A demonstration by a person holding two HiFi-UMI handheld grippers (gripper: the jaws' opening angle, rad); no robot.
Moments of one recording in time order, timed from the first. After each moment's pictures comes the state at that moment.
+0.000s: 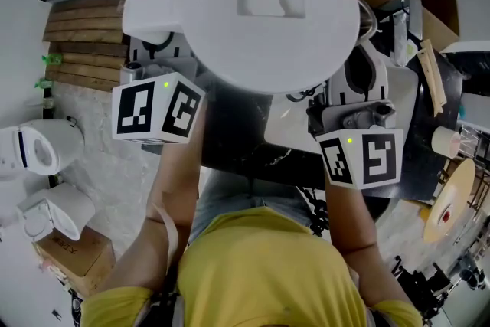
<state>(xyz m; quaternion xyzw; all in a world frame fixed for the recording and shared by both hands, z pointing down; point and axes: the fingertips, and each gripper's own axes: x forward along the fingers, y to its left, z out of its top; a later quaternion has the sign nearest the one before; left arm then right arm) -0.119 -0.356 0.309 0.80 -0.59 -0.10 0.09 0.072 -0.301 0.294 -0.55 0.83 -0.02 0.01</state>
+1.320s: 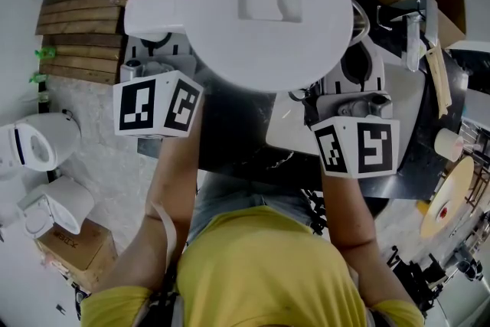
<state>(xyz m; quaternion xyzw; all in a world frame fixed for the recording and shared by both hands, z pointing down) -0.123 -0.376 0.358 0.80 -0.59 -0.08 0.09 0.067 -0.331 0.338 -0.56 0.82 -0.05 -0.02</state>
